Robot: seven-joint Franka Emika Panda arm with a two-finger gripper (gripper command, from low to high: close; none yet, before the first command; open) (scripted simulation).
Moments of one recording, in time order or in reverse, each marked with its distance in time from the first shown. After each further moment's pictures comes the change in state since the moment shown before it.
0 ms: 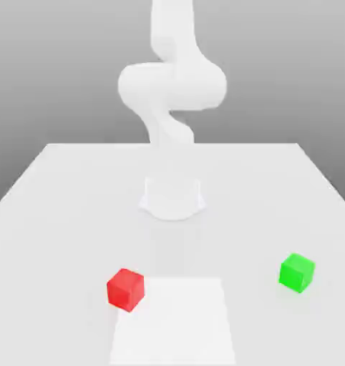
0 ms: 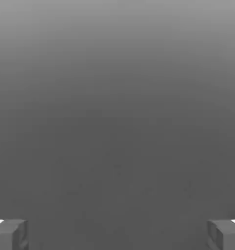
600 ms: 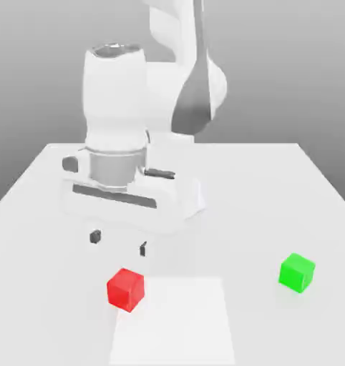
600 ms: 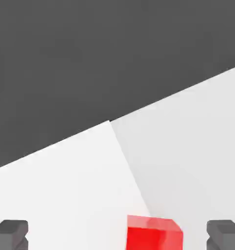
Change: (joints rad) arm -0.150 0.673 -0.060 -0.440 -0.005 0.428 0.217
